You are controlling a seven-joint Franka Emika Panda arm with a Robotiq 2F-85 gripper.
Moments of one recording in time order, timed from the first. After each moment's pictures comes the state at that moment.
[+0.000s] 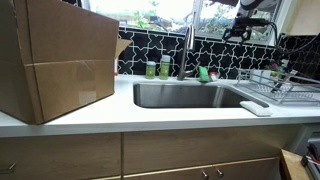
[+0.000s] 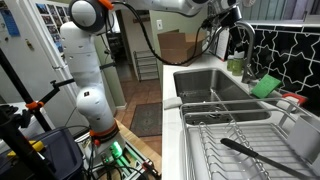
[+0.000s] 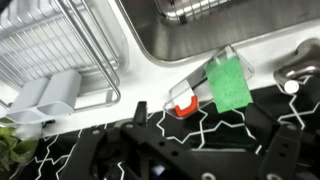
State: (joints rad) arm -0.34 0.09 -0.32 -1.60 -0.21 1.99 0.57
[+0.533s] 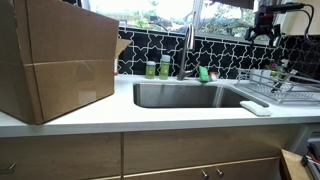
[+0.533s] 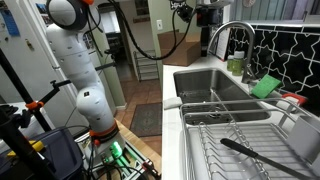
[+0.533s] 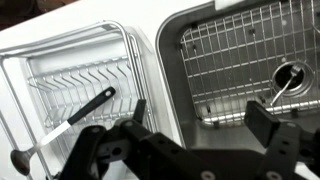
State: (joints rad) arm -0.34 -0.06 -0.33 -1.66 -0.18 1.46 0.40
